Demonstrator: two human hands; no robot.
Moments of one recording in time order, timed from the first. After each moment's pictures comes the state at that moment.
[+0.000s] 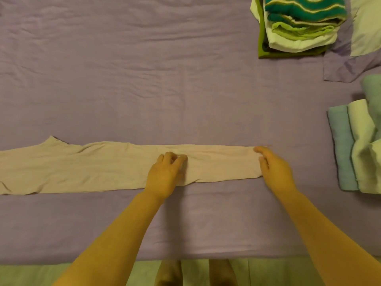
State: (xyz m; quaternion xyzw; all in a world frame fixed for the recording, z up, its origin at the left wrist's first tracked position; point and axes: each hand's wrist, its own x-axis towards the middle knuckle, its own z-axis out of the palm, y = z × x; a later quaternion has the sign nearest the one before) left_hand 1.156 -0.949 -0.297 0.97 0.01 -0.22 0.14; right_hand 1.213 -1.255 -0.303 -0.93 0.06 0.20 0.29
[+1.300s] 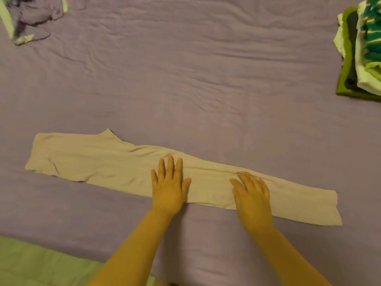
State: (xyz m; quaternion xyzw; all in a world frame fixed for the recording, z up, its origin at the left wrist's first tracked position) left_hand 1.122 -0.843 -0.319 0.95 0.20 -0.21 0.10; right_hand 1.184 -1.066 -0.310 -0.96 -0.23 0.11 0.09
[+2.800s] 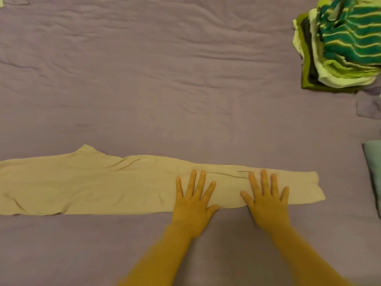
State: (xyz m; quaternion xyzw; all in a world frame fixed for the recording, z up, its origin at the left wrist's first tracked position) left_hand 1.119 -0.871 -0.321 0.97 -0.09 -0.22 0.08; right_hand 1.165 -1.080 -0.301 -0.96 -0.02 0.27 -0.02
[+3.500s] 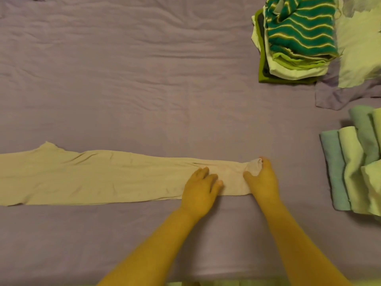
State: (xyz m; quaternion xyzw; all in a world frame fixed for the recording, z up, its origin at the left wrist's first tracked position) left_hand 1.169 -1.022 -0.280 0.90 0.06 -0.27 0.35; right_hand 1.226 -1.188 -0.267 -0.89 0.24 0.19 0.33
